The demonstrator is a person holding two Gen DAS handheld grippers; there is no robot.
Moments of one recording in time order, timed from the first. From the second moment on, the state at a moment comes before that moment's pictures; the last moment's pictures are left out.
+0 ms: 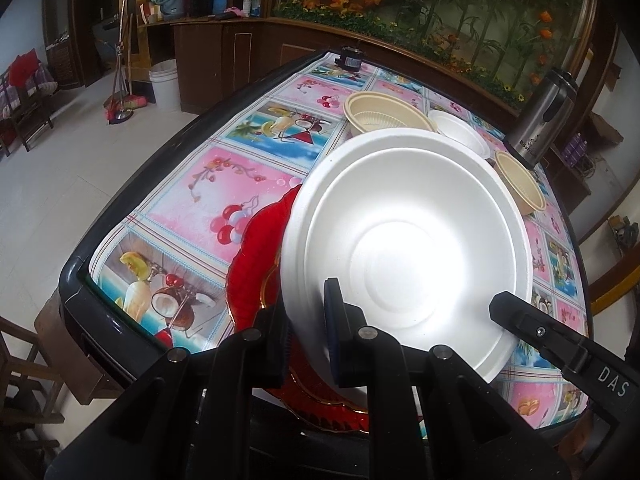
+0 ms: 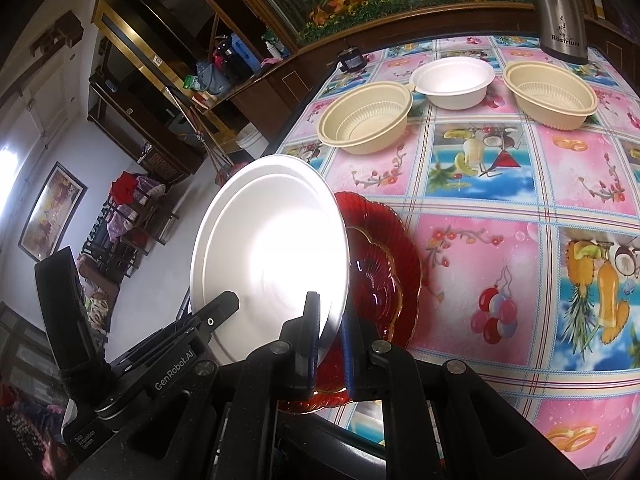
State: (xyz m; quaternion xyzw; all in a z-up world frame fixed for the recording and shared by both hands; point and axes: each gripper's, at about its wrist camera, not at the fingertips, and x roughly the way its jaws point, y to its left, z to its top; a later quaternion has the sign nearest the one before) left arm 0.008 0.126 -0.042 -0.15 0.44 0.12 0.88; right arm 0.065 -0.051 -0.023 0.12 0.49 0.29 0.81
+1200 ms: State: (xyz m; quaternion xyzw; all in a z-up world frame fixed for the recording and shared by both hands) left arm 0.016 0.128 -0.073 -0.14 0.48 0.12 0.86; right arm 0.078 -0.047 -0.062 0.13 0.53 0.28 0.79
